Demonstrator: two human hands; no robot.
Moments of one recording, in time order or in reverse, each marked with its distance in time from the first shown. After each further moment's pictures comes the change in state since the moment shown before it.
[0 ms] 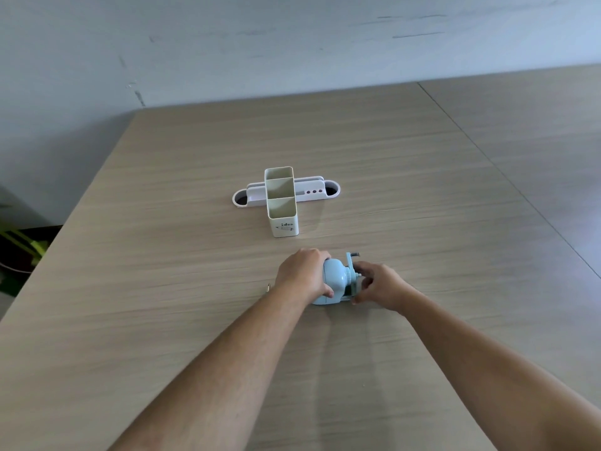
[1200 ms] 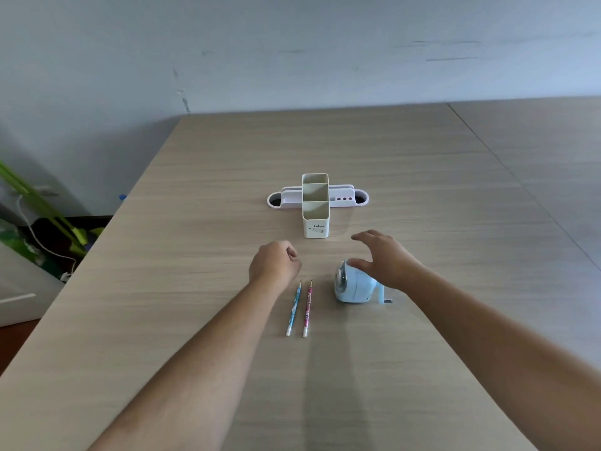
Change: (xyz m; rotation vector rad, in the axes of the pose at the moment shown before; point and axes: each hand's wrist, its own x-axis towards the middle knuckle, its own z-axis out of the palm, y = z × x) left_hand -0.047 -0.075 -0.035 -0.406 0.288 -0.392; right_hand -0.020 -0.102 0.008 -0.512 0.140 -0.252
